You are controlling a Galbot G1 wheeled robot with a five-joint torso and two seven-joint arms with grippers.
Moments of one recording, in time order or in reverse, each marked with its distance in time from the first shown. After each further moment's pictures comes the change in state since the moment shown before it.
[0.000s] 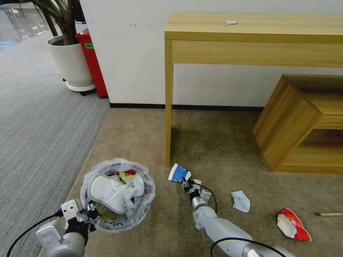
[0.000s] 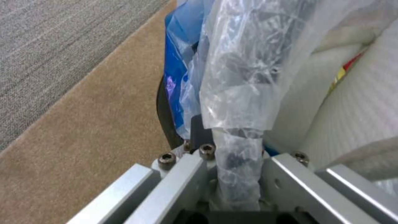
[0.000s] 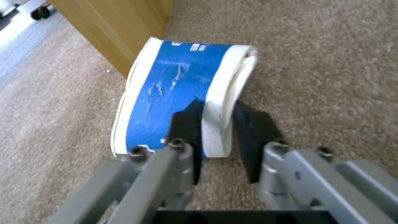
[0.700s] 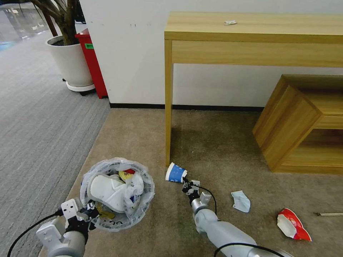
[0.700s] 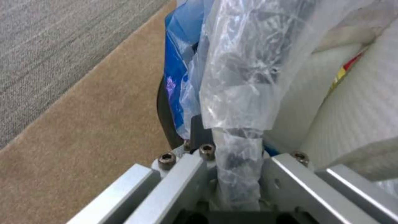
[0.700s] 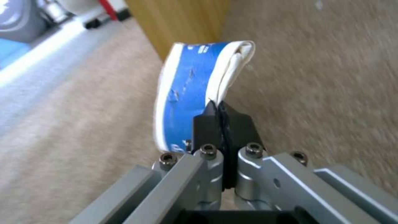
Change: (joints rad) left arm -0.046 0.005 -0.006 0.051 -0.005 0.004 -0.010; right arm -0.068 -0.083 -0.046 0.171 -0.080 0.112 -0.027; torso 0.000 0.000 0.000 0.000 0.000
